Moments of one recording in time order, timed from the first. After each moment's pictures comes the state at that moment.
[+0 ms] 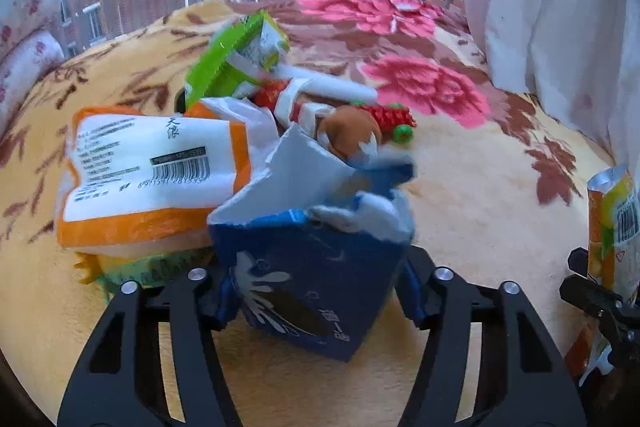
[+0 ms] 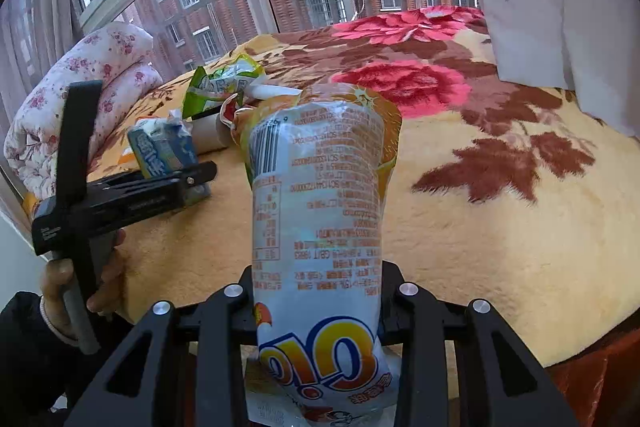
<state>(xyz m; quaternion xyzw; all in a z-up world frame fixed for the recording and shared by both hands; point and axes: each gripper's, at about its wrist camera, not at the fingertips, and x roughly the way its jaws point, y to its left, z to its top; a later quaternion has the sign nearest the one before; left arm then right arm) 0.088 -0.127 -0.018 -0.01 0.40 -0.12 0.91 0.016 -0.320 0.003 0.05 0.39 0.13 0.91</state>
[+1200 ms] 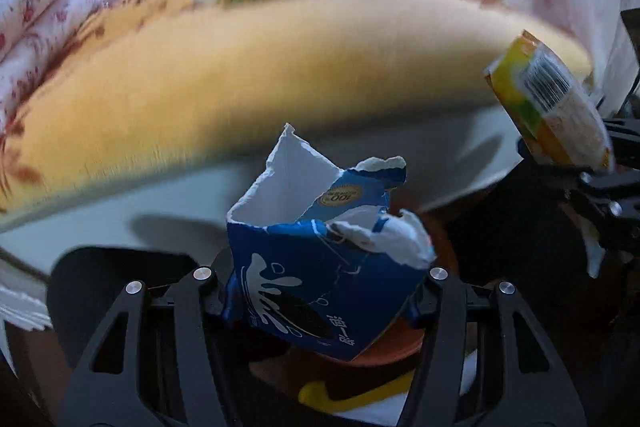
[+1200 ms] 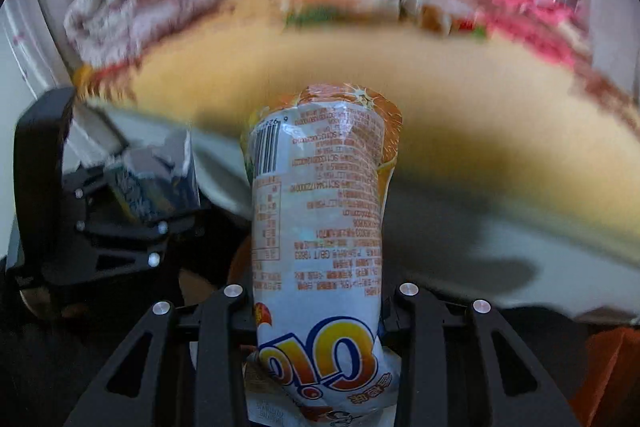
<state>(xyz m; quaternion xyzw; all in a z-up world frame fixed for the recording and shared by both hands) -0.119 -0.034 -0.078 0.06 0.47 -0.12 0.87 -0.106 -0.192 -0.049 -0.06 0.48 0.23 0.84</state>
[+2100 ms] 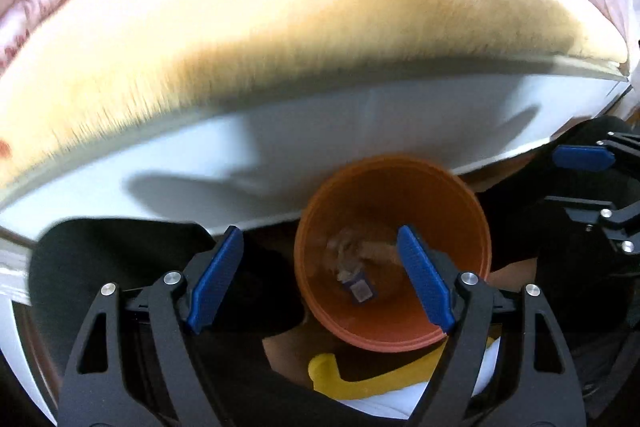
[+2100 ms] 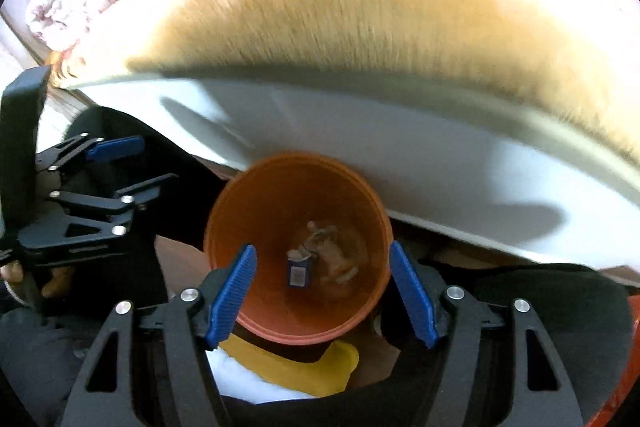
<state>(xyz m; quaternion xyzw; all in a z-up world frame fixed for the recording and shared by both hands) -0.098 -0.013 -0.097 0.06 0.53 -0.09 0.84 -0.079 -0.201 -0.088 -0.04 0.56 0.22 0.80</state>
